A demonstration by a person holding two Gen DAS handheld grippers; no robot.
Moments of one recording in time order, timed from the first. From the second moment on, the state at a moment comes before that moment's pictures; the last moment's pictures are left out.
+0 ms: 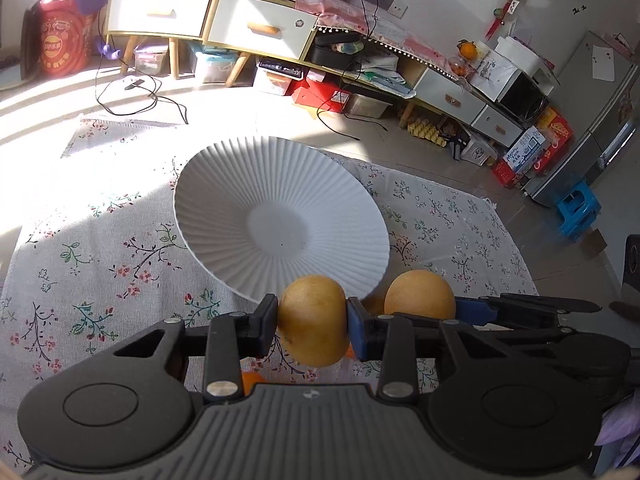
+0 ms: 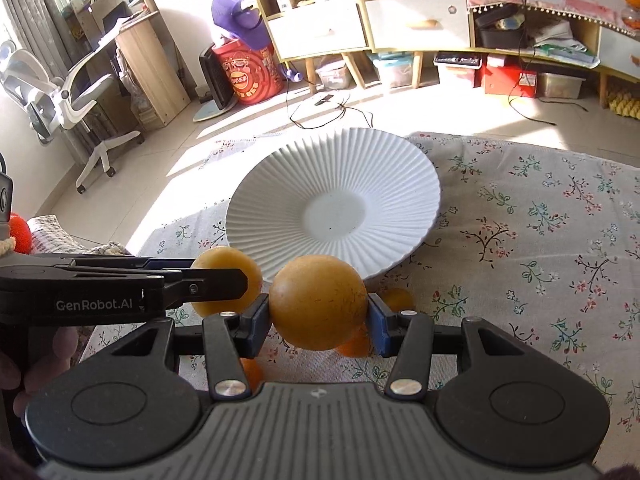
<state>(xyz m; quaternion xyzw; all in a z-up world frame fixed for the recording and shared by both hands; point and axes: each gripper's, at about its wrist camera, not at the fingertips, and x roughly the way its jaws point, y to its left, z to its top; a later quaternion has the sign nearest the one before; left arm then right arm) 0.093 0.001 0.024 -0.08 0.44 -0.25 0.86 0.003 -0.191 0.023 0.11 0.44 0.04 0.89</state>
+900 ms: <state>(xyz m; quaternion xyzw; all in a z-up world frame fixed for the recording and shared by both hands) 0.166 -0.019 -0.014 -0.04 0.37 -0.24 0.90 0.071 -0.200 -0.013 0.02 0.41 0.05 0.91</state>
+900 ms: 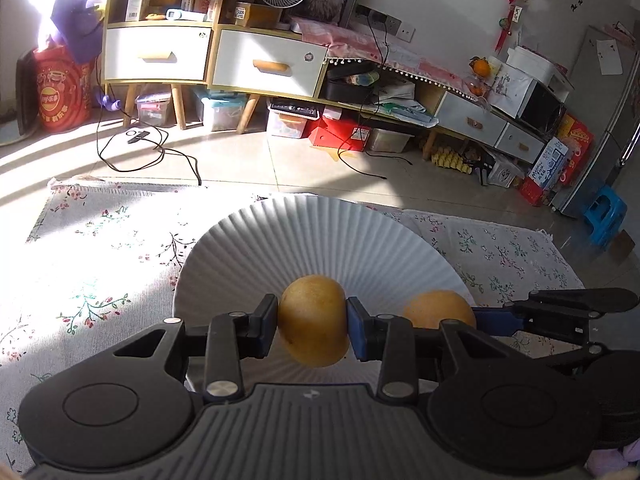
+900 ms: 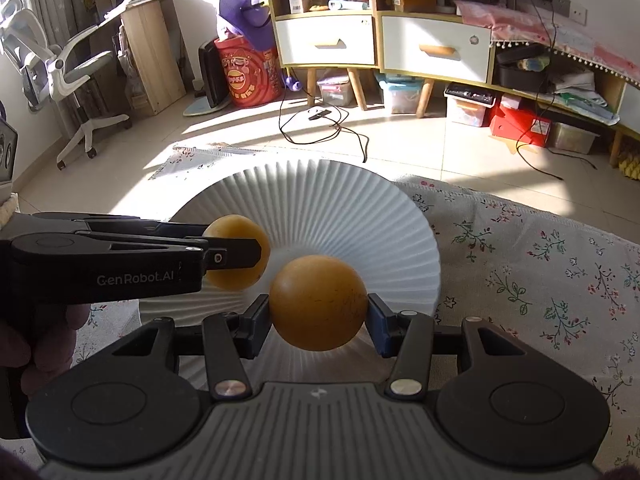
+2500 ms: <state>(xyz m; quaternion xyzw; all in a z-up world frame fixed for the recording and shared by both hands) 0.102 0.005 0.022 0.03 0.38 -0.22 0.90 0.008 -0.186 0.020 -0.01 0.42 0.02 0.91</state>
